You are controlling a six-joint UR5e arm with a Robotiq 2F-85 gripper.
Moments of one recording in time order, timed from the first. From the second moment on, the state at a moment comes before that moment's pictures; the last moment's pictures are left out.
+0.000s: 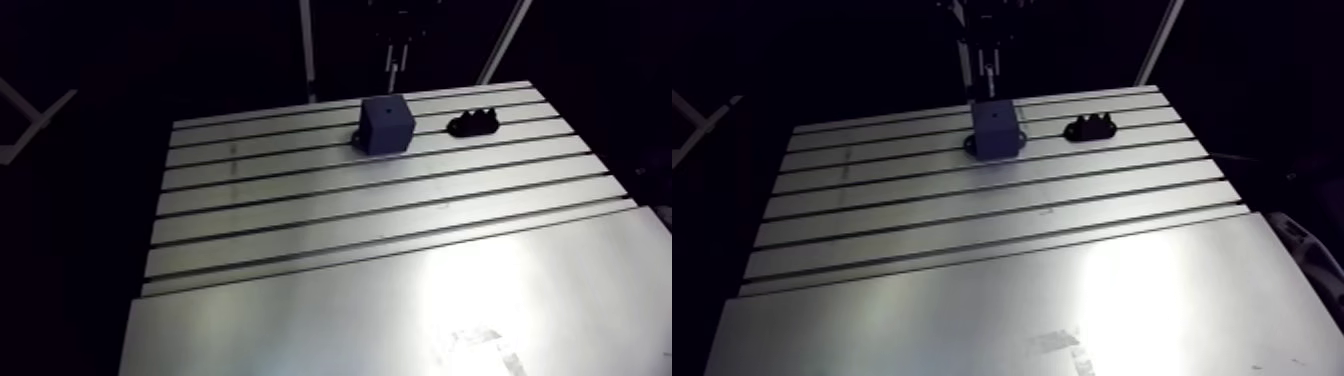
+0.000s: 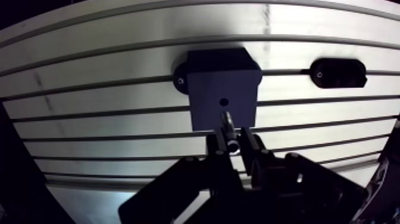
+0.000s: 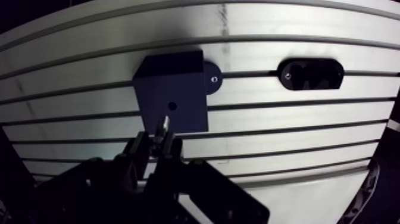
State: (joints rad) arm -0.20 -1.05 1.35 -1.65 -1.59 -1.70
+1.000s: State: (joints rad) arm -0.20 -1.03 1.36 -1.66 -1.60 -1.70
